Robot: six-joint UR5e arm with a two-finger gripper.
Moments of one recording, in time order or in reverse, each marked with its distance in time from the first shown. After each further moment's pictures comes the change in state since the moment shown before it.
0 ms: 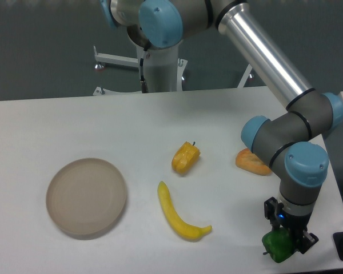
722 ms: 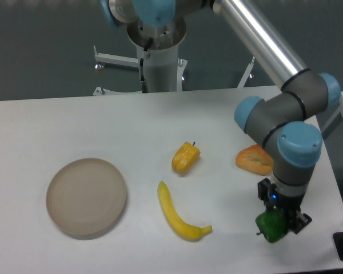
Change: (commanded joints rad) arm 0.000 0.261 -0.320 -0.029 0.031 0.012
